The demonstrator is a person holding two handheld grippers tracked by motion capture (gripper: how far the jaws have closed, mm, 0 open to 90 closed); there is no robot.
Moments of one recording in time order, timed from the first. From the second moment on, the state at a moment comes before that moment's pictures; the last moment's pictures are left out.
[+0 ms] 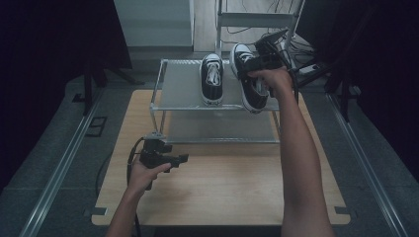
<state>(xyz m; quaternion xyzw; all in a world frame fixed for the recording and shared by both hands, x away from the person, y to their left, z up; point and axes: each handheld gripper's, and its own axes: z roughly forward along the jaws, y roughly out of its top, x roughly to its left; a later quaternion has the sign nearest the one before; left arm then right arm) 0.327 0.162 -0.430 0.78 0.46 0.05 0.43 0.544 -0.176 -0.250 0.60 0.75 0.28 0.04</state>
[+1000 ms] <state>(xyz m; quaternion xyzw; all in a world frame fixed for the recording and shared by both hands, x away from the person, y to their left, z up) 0.323 0.165 -0.440 0.78 0.46 0.04 0.43 0.583 -0.152 -0.270 0.64 0.72 0.28 0.02</state>
